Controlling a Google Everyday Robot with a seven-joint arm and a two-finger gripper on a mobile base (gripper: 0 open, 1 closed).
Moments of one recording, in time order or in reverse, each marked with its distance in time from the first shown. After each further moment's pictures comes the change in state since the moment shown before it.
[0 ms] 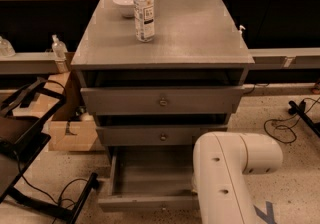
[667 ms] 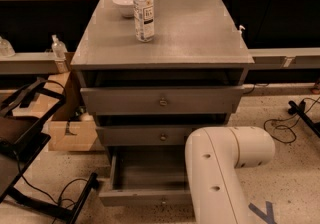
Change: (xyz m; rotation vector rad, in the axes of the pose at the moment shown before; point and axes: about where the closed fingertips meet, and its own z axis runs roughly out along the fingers) arm -0.017 -0.052 -0.024 0.063 0.032 -0.070
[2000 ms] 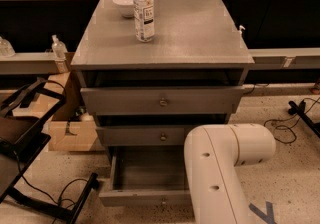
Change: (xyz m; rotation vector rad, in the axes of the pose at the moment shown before) arm 0.001 -0.011 -0.012 0.024 0.008 -0.001
